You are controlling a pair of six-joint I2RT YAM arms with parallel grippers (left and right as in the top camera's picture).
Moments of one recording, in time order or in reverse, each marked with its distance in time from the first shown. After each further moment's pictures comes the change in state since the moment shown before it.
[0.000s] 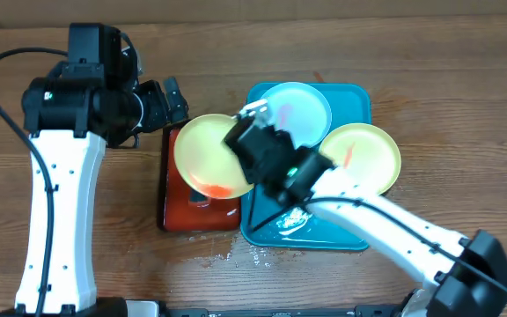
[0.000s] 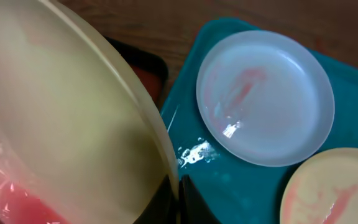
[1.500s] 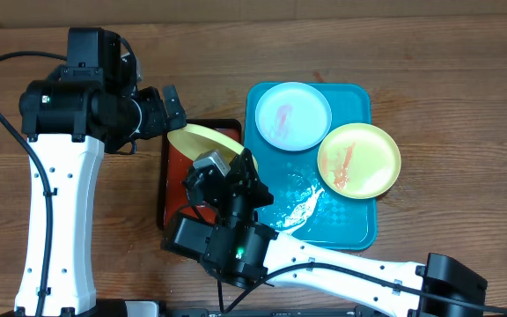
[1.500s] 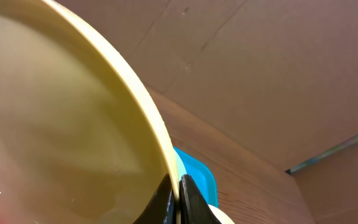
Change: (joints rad) left arm 0.000 -0.009 0.000 -0.049 -0.028 0.017; right arm 0.382 0.052 0.000 0.007 0.925 -0.025
